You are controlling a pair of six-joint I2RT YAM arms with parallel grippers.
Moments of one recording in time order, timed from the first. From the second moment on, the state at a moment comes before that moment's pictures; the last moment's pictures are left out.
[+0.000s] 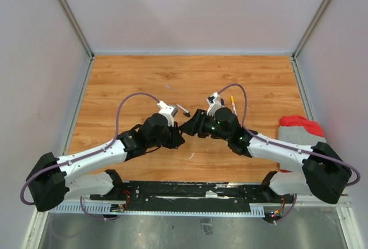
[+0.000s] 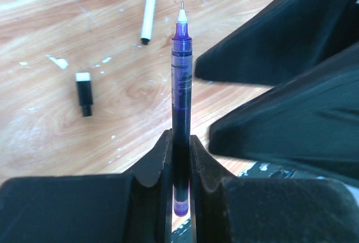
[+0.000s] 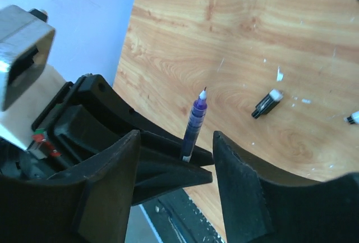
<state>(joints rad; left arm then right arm) -0.89 1.09 0.59 -0.09 0.00 -0.64 0.86 1.29 0.60 0.36 -0.16 0.96</state>
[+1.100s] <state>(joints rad) -0.89 0.55 0.85 -0.63 -0.53 -0.35 0.71 2.15 1.84 -0.39 -0.03 0.01</state>
